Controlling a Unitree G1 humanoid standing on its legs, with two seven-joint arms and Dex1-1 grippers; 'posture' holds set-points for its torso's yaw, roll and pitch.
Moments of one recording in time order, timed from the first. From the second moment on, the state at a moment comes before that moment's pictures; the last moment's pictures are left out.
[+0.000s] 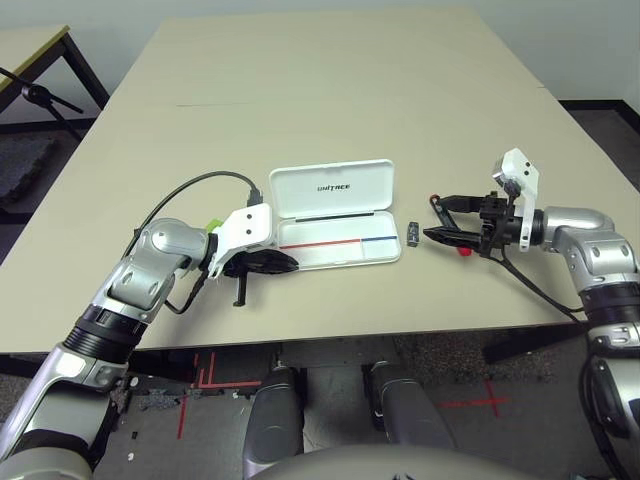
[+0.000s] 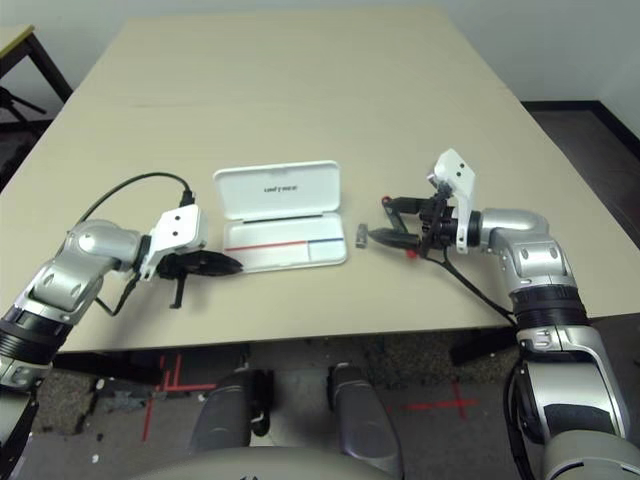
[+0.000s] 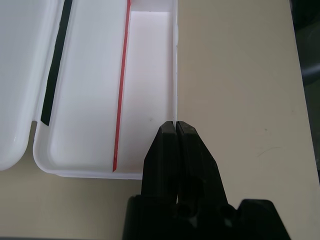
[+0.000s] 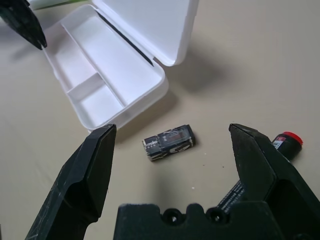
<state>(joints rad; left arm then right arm) -0.42 0.76 -0.27 0.02 -0.15 0.19 -1.24 -0.53 -0.65 -0.01 0.38 0.30 0.35 1.27</state>
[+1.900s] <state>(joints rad) -0.37 0.84 -0.09 -0.30 -0.37 0.36 -1.24 -0.62 -0.63 -0.20 0.10 0.50 1.09 0.61</state>
